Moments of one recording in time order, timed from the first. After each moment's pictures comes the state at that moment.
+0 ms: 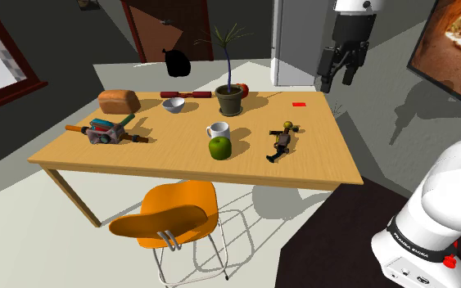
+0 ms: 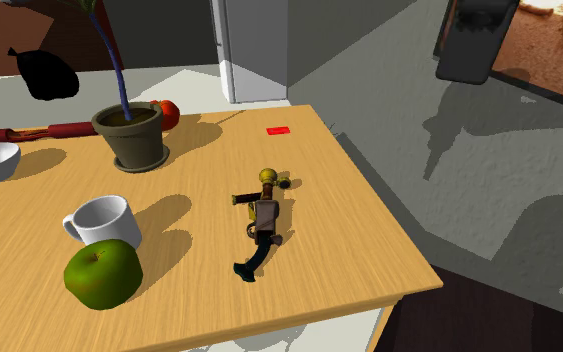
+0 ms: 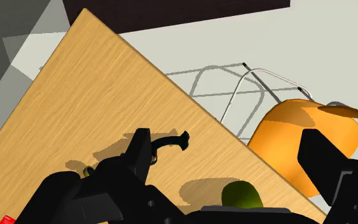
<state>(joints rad) -0.02 -0.78 0.00 -2.28 0.07 1.50 0.11</state>
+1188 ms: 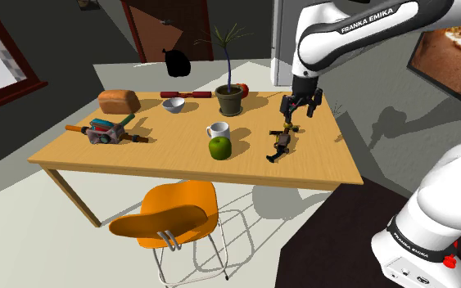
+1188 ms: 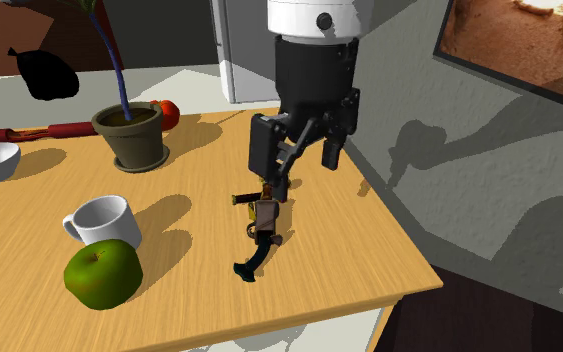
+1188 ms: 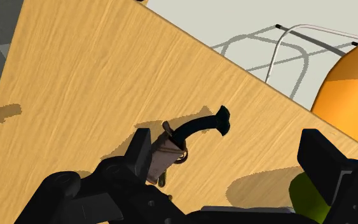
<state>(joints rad) -0.10 -0.39 0.01 -2.43 0.02 2.03 0.21</state>
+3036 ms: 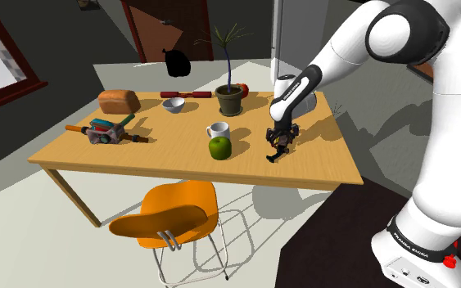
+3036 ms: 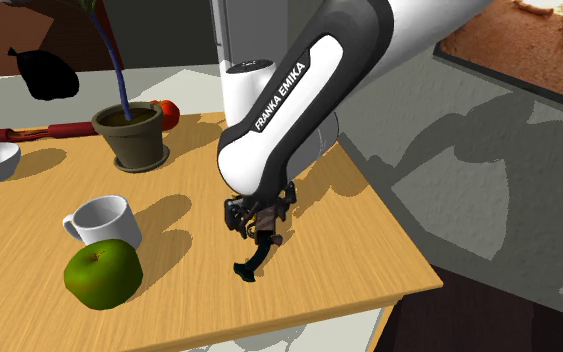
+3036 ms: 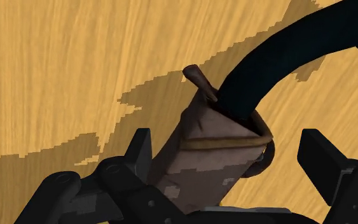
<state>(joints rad) -0.18 0.39 -0.05 -2.17 -0.04 2.56 0.36</state>
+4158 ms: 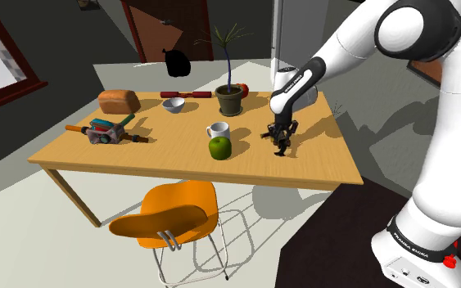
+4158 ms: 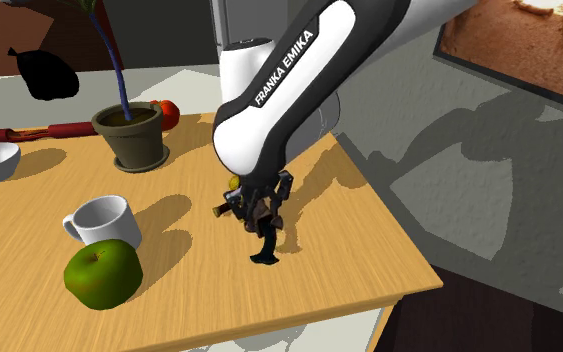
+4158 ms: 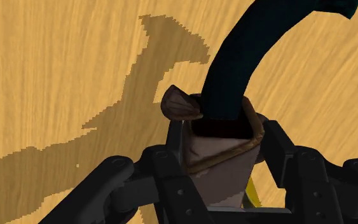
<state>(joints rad) -0.17 0.34 -0.05 -2.16 -0.04 2.50 0.36</state>
